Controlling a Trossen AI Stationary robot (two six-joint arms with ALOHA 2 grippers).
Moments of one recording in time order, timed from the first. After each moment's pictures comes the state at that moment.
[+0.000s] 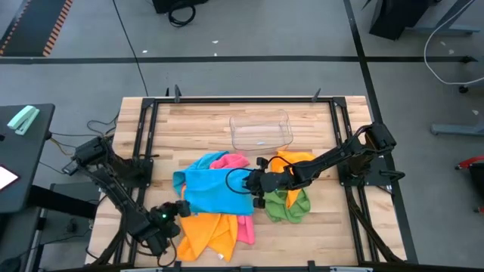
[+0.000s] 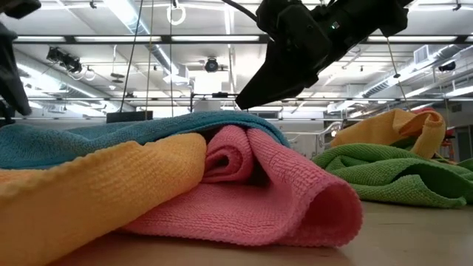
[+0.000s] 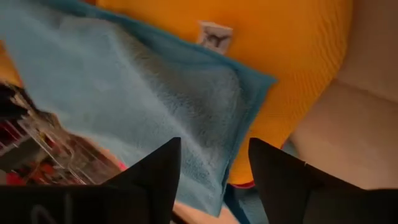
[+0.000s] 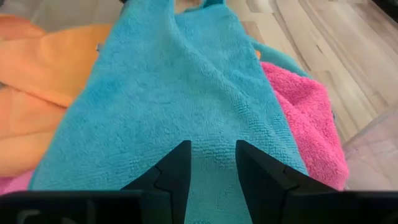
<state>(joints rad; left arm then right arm) -1.01 1.66 0.93 -0.93 -0.75 0.34 0.28 1.74 0.96 0.14 0.37 0.19</state>
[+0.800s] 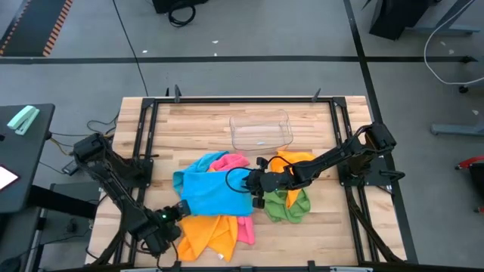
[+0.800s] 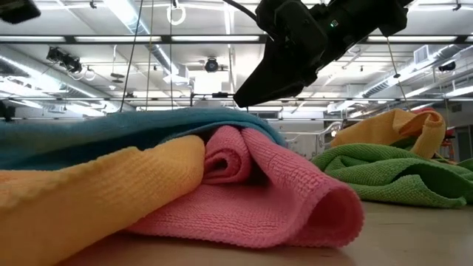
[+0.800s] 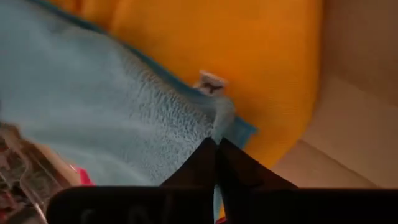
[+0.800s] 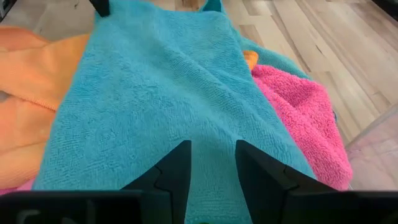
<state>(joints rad) -1.00 1.58 0.93 -0.82 -0.63 0.21 0.28 1.73 0.96 0.15 0.37 0.21</state>
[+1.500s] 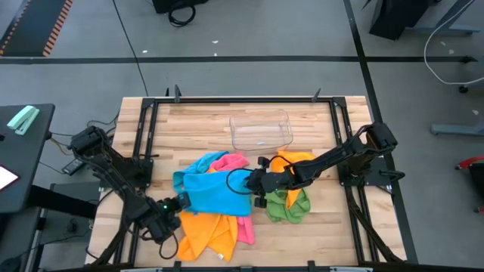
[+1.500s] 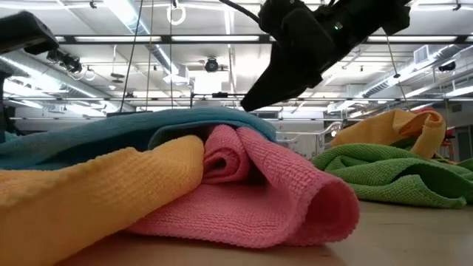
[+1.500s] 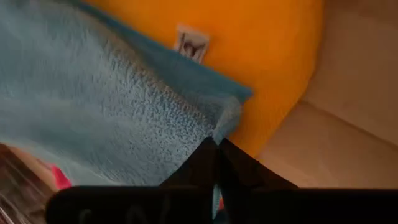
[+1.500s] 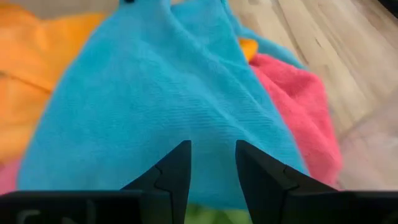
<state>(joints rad) -0.92 1.50 0.78 -0.75 -0.57 0.31 0.28 1.71 0.96 0.08 0.38 0.17</state>
